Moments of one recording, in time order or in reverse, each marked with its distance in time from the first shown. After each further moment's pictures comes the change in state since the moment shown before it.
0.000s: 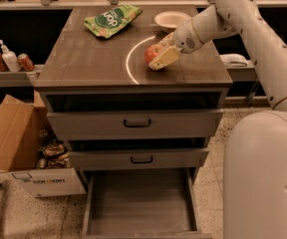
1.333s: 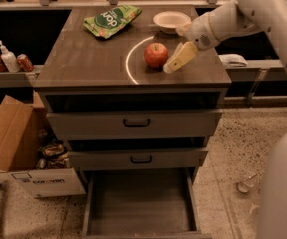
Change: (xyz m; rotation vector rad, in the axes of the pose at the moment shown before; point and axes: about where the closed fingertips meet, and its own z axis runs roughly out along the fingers) arm 0.001 0.009 -0.045 0.110 -0.004 0.011
